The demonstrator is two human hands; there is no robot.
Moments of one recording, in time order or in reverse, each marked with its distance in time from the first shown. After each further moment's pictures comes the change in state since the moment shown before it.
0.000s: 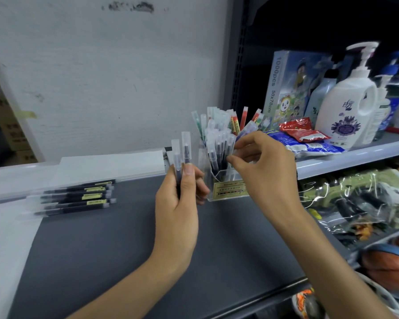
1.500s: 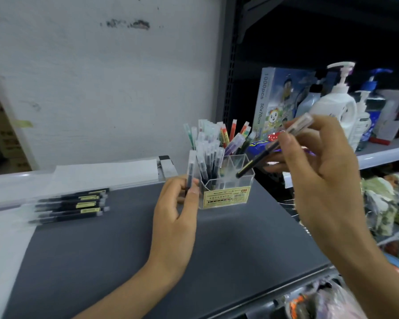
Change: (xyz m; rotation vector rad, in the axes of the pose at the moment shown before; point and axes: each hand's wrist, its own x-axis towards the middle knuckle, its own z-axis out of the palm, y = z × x) left_hand -0.008 0.006 0.002 0.127 -0.109 0.069; right_hand -0.021 -0.022 -0.084 0.415 0.076 -0.183
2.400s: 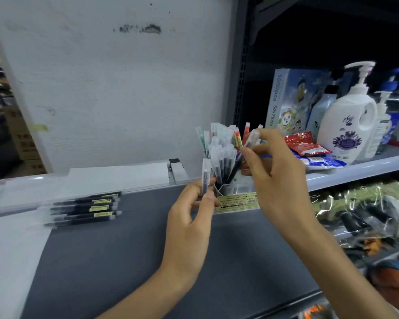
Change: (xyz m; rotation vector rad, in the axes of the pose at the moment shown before) left_hand 0.003 -0.001 -0.003 -0.010 -0.048 -0.090; right_hand 0.013 0.045 0.057 -0.200 -0.110 0.005
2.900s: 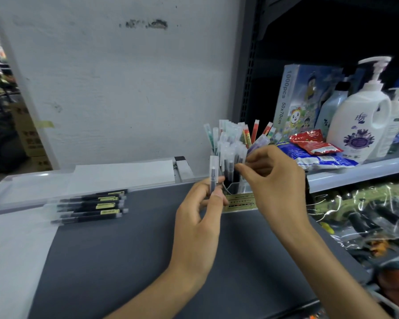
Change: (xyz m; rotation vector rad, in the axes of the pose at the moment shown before) left_hand 0.001 0.001 0.000 -0.017 0.020 -0.032; right_hand -0.004 0.017 0.023 -0.096 0.086 0.169
